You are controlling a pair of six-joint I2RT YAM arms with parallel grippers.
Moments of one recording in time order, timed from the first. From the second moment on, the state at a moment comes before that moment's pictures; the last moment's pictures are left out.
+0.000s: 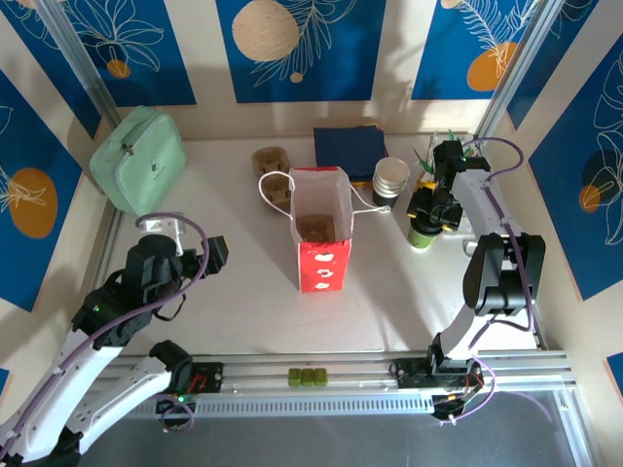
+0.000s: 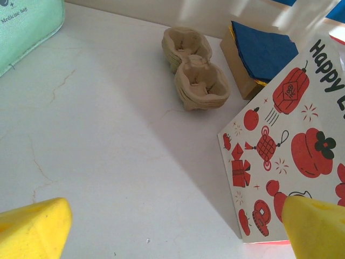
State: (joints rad) left arm -0.60 0.63 0.93 -0.86 -0.31 -0.55; right arm -0.02 1.70 1.44 -1.12 0.01 0.38
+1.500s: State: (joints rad) left arm -0.60 0.63 0.93 -0.86 -0.31 -0.57; right arm -0.03 1.78 1.54 -1.23 -0.02 0.39
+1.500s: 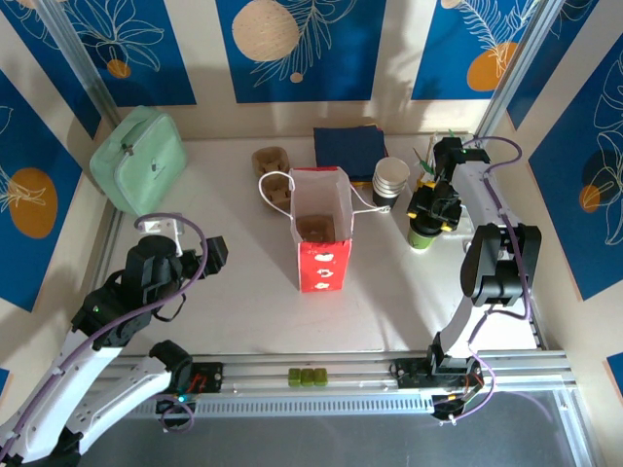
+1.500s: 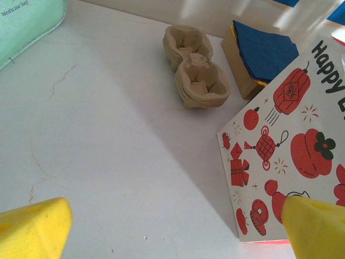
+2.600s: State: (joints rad) left arm -0.60 0.63 0.93 -0.88 -0.29 -0.57; right arm 0.02 1.80 1.56 -1.31 0.00 0.39
